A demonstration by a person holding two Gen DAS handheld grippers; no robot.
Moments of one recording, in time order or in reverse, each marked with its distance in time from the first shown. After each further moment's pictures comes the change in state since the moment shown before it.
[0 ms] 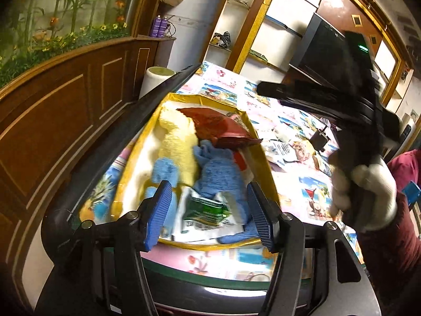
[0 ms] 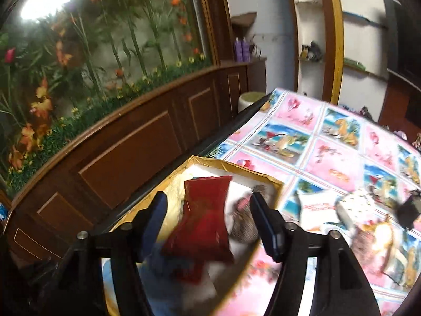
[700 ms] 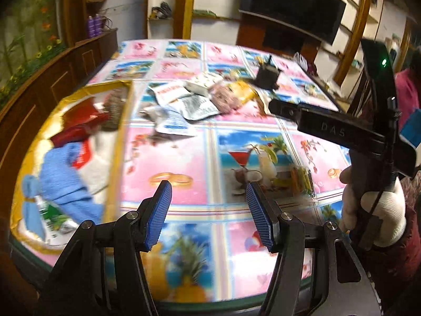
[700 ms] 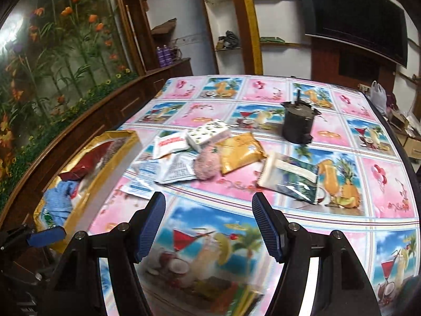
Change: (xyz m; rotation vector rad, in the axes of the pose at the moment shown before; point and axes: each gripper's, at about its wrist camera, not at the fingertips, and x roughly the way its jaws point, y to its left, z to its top) left arm 0.080 -0.193 -0.031 0.315 0.198 -0.011; right arm -0.106 -0.168 -0.122 0.242 -0.039 -0.251
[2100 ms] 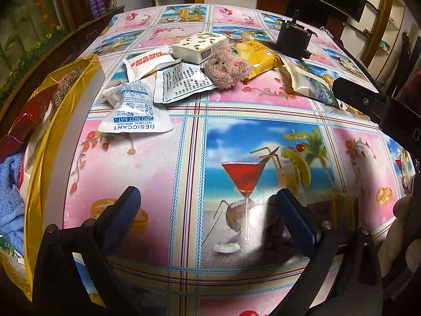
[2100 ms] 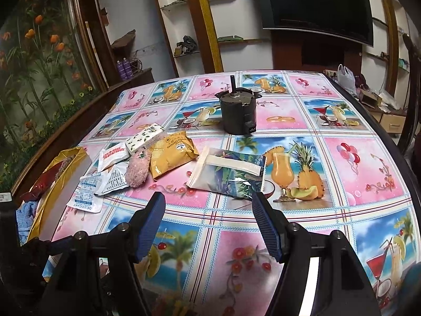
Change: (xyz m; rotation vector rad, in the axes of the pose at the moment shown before) left arm 0.107 -0.032 0.020 -0.020 0.139 0.139; right arm 0.012 -0.062 -0.012 0.138 -0.039 -0.121
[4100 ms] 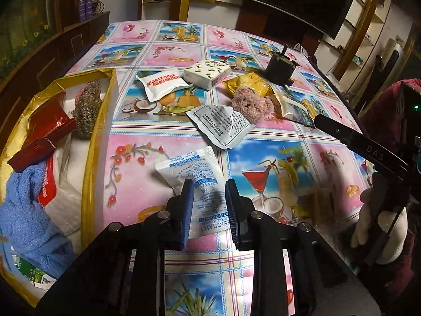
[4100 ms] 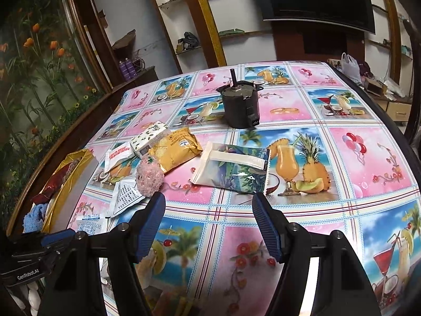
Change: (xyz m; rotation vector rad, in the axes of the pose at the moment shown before) left arm -0.042 0.060 0.007 -0.006 -0.065 -0.188; right arm 0.002 -0.006 0.001 0.046 0.038 0.055
